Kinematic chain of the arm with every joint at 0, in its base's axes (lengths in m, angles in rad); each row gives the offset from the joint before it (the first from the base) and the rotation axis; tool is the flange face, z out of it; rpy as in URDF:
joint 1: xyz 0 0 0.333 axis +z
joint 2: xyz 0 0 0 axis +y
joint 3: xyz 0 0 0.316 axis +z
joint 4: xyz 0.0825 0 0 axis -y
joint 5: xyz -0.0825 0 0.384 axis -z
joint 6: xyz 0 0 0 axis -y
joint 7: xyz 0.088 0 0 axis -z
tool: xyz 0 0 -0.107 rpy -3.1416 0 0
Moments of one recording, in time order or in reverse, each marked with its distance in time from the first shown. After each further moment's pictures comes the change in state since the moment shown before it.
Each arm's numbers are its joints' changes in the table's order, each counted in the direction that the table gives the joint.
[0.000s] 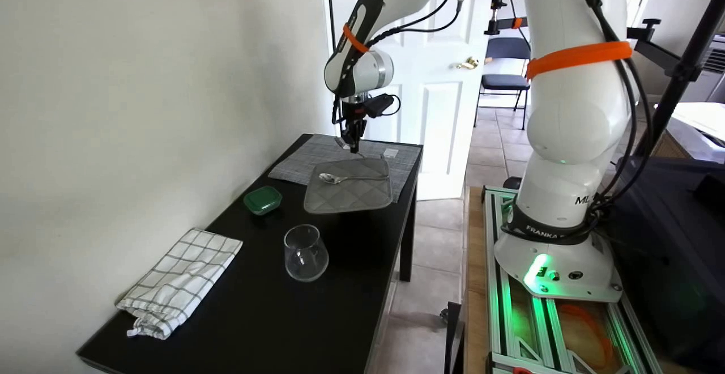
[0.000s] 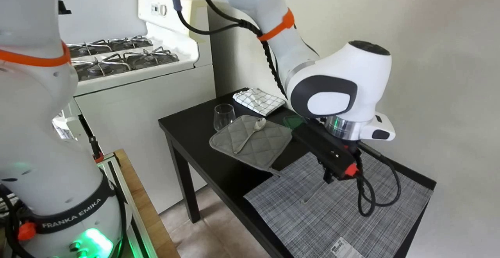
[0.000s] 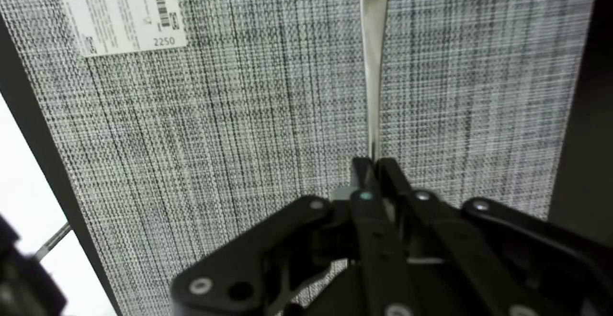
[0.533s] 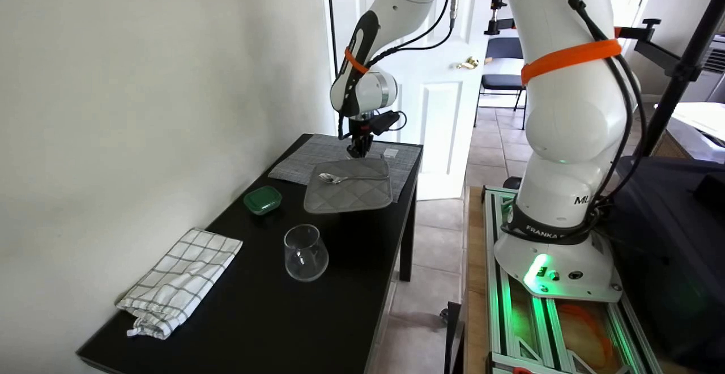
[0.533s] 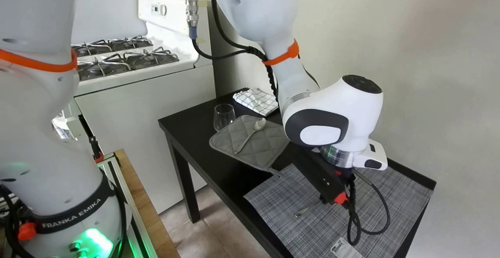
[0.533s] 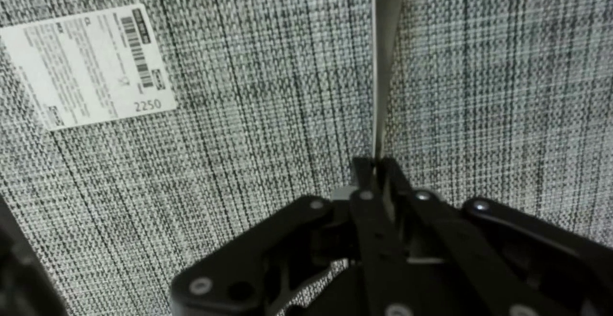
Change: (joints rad) arm -0.021 0.124 -0.001 0.002 -0.047 0.113 0.000
